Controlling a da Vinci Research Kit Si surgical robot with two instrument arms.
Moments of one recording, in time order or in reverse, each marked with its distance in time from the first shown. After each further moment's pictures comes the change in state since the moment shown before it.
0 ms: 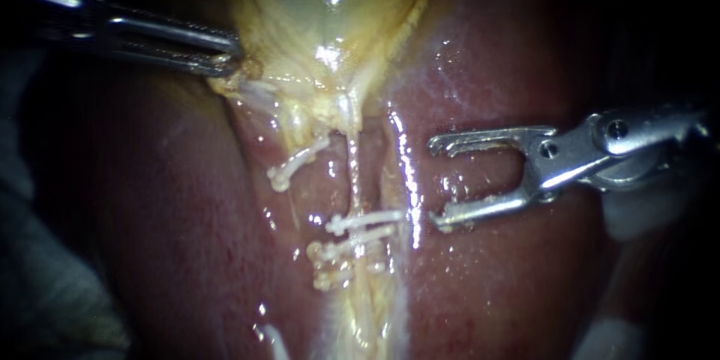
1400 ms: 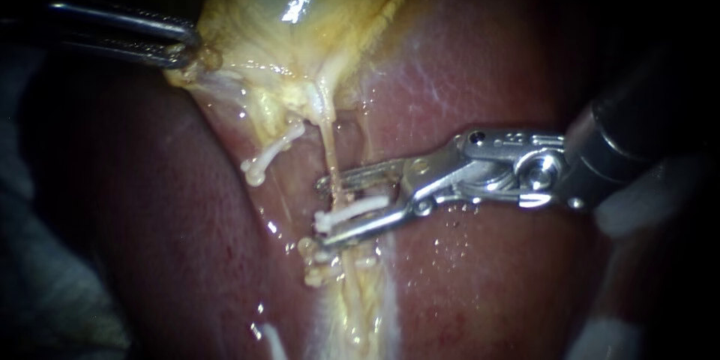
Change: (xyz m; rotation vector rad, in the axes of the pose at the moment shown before) right arm -0.004 0.003 0.013 0.189 0.092 0.253; left arm 0.001 0.004 -0.007 -0.003 0.033 0.005
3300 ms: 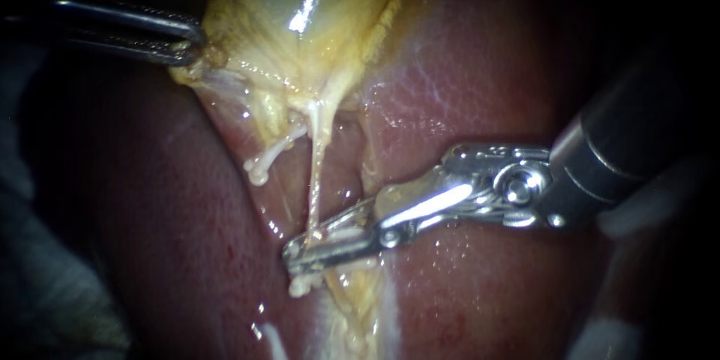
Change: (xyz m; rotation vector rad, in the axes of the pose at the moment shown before) right arm 0.003 -0.003 0.003 0.156 0.007 0.178; left arm 0.000 0.000 0.000 0.003 0.001 -0.002
